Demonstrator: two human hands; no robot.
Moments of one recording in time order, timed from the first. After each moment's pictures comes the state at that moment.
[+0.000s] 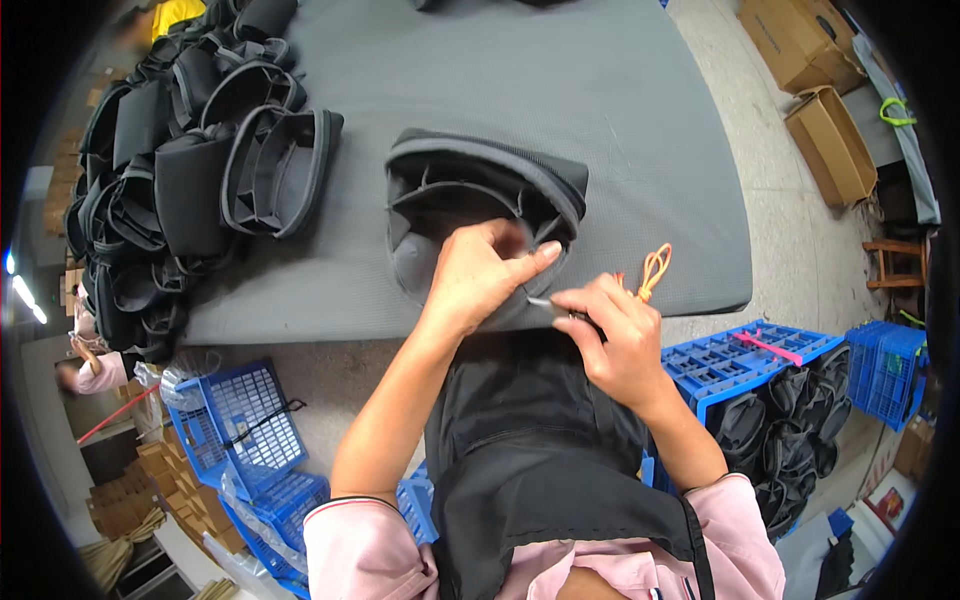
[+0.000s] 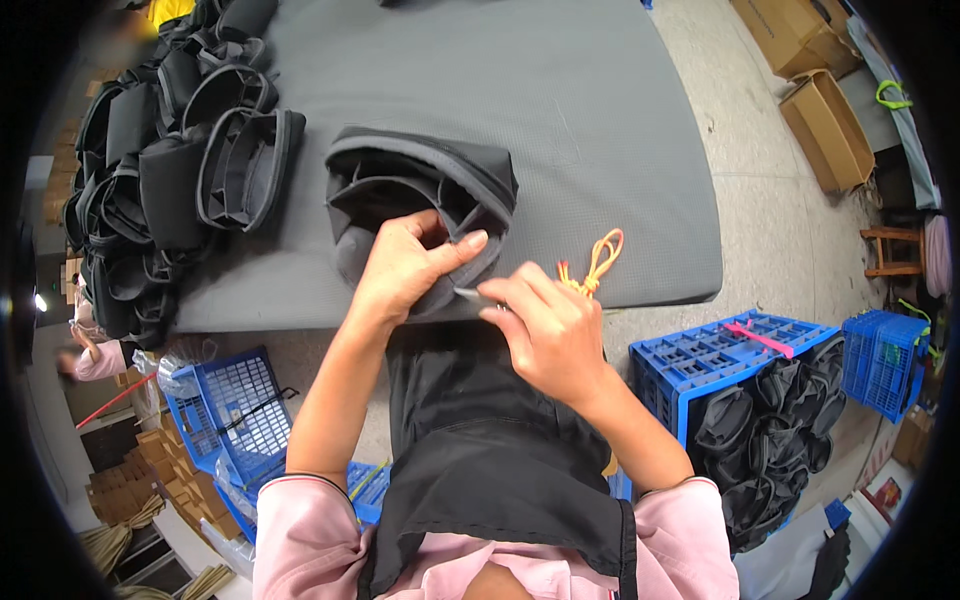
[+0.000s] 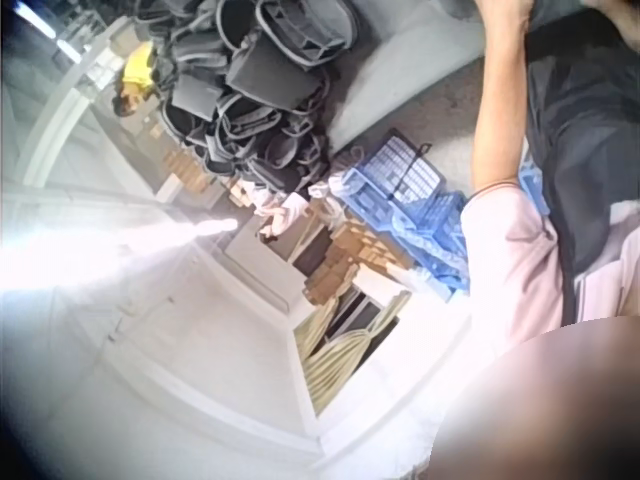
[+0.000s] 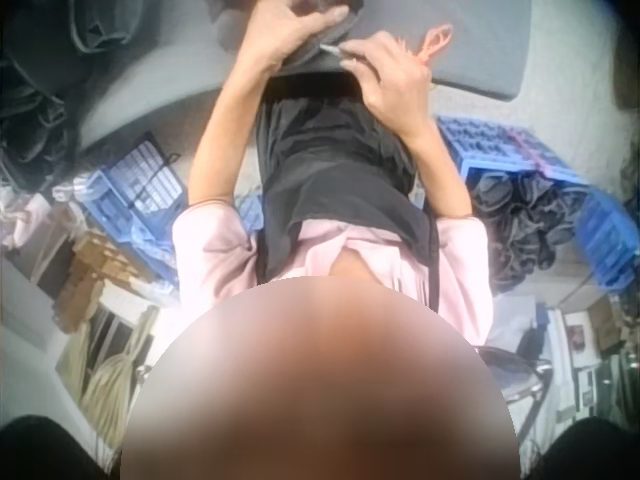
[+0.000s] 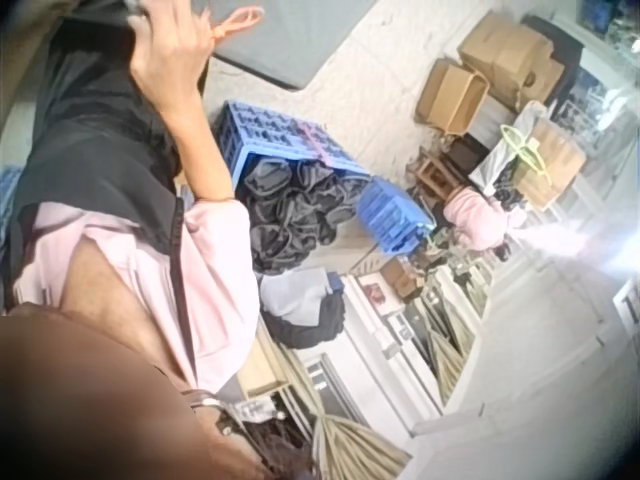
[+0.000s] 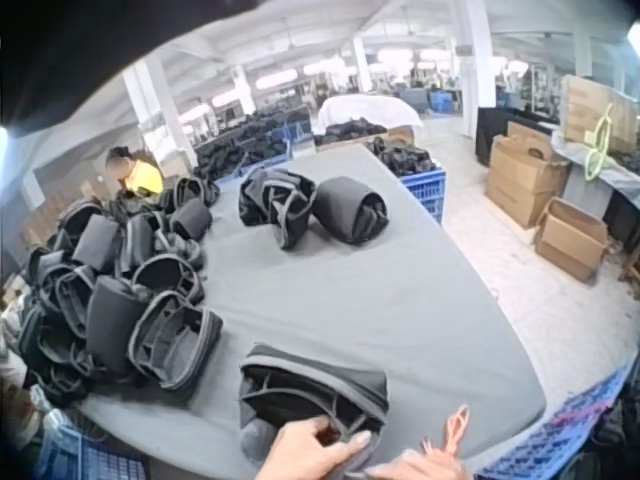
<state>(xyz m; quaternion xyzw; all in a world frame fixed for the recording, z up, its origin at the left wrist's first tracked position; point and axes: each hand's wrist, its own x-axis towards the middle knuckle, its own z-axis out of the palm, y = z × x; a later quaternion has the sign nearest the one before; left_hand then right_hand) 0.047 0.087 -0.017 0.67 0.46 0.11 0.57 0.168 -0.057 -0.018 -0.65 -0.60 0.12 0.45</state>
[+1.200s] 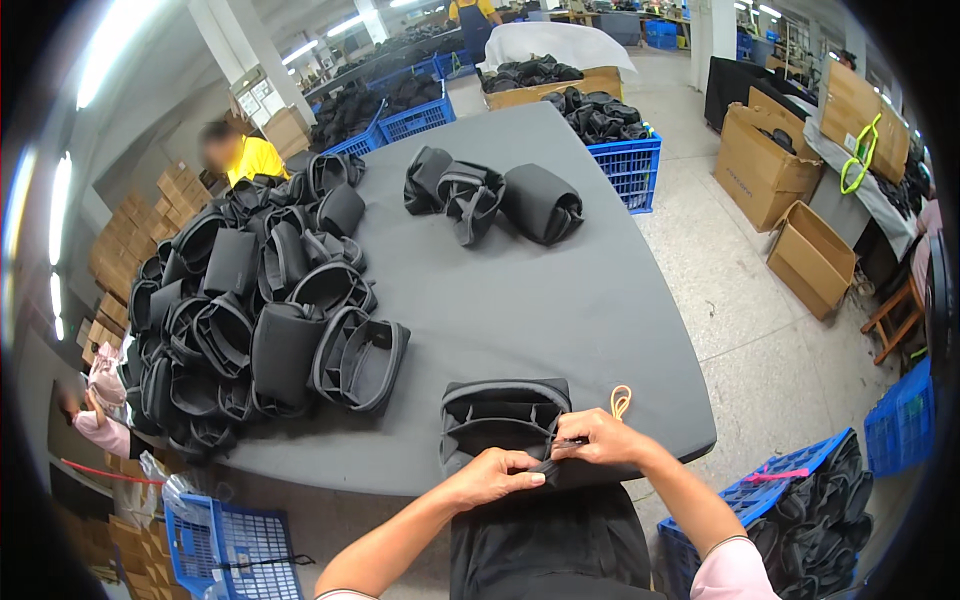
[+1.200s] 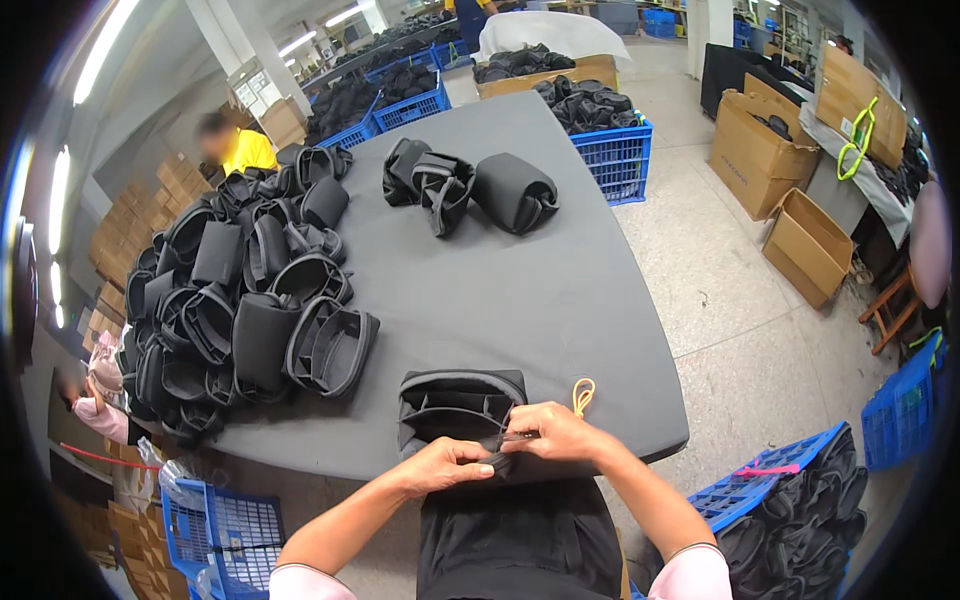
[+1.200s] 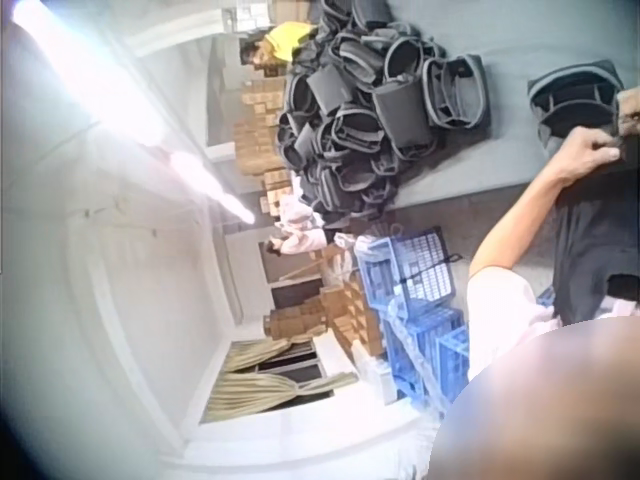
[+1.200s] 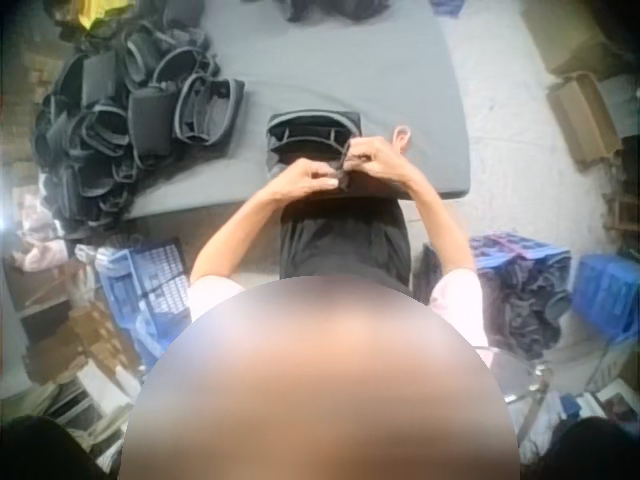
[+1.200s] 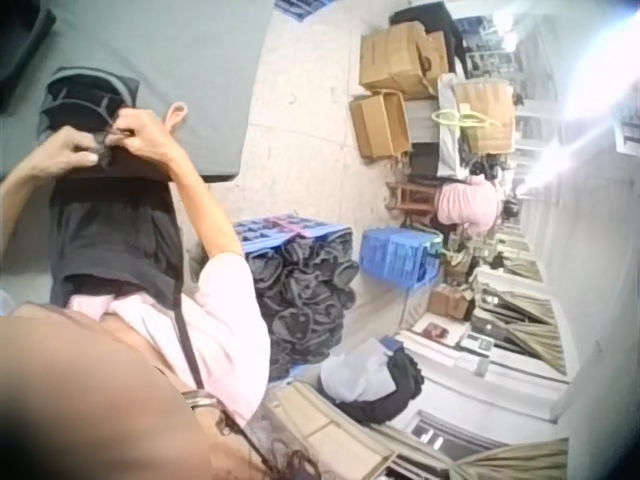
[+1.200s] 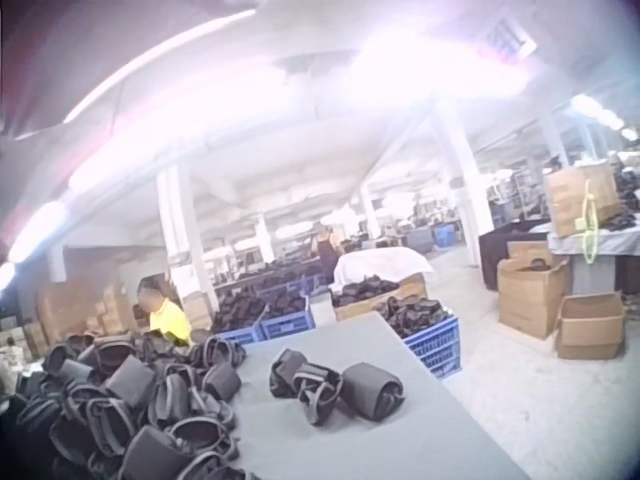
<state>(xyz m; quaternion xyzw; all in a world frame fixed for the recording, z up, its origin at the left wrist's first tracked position) 0.013 0.077 0.017 0.68 0.28 -0.06 0.68 0.228 -0.001 -0.024 -0.45 -0.70 0.37 0.42</state>
